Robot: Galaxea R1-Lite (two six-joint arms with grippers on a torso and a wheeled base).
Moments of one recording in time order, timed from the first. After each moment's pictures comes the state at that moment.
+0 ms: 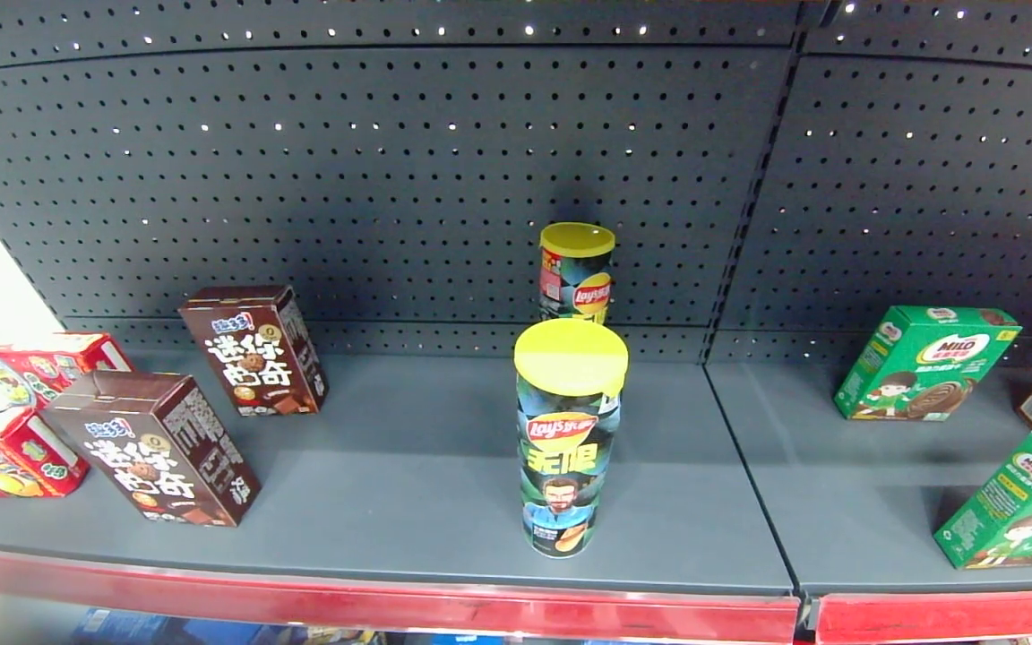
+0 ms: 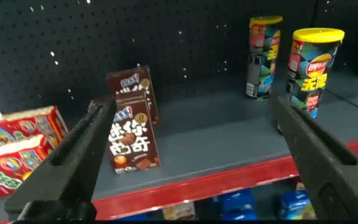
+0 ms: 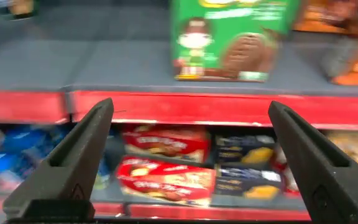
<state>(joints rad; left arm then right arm) 0.31 0.20 -0.40 -0.07 -0.54 -0.05 0.00 0.00 -0.03 0.02 0.03 -0.01</state>
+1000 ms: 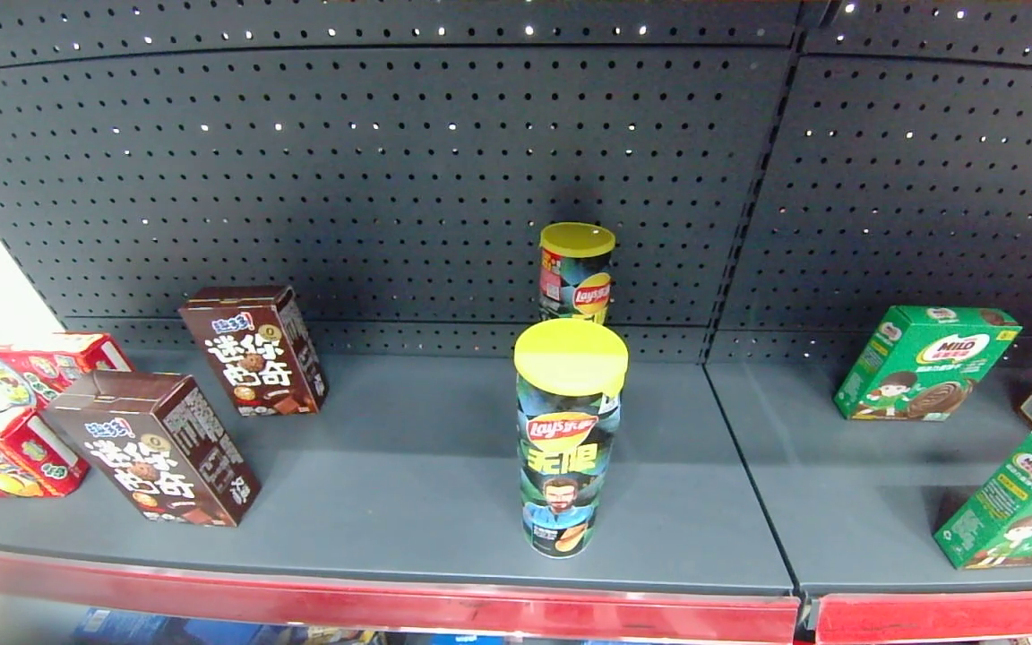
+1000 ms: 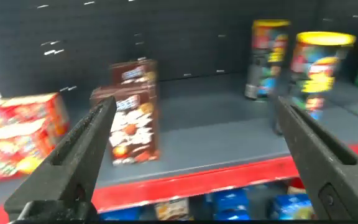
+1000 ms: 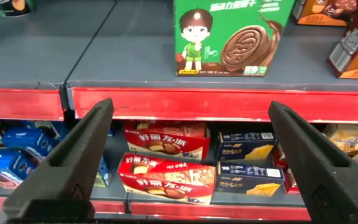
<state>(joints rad) 0.12 0.20 -0.39 -0.07 -0.36 -0.06 0.00 0.00 0.00 0.00 -0.01 0.00</state>
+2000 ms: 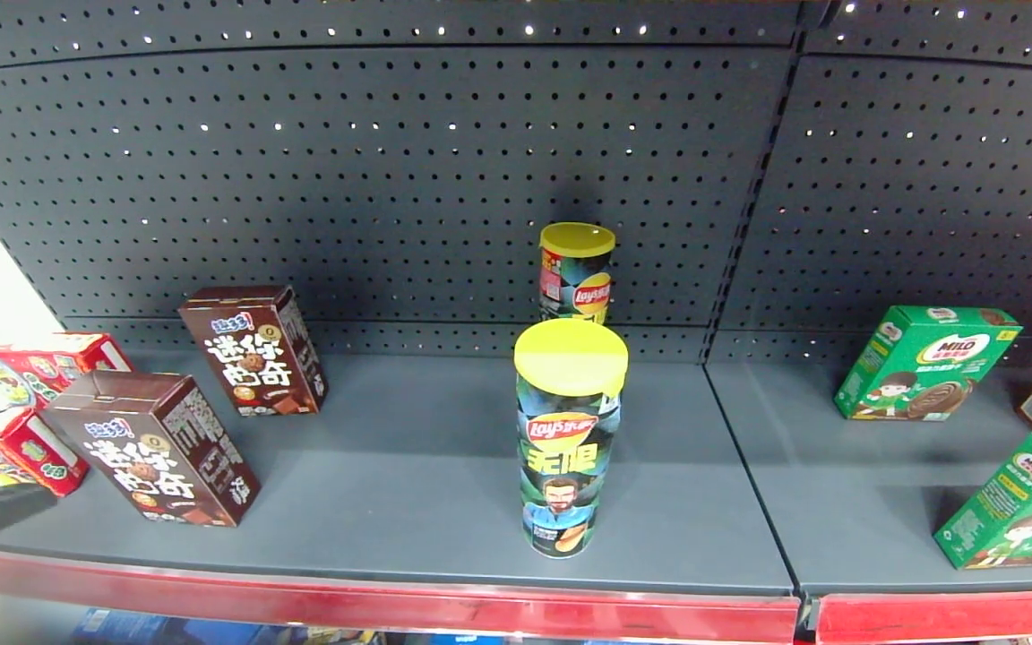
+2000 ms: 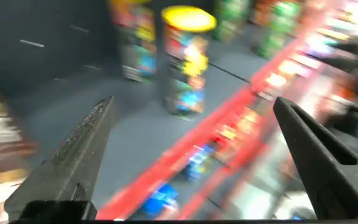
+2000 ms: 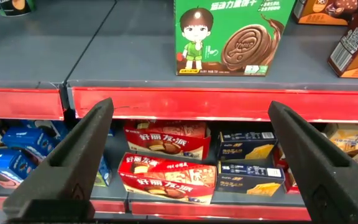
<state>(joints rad) -0.21 0.68 -0.55 -0.07 -0.71 0.02 0.00 0.00 0.00 0.00 -0.01 0.00</state>
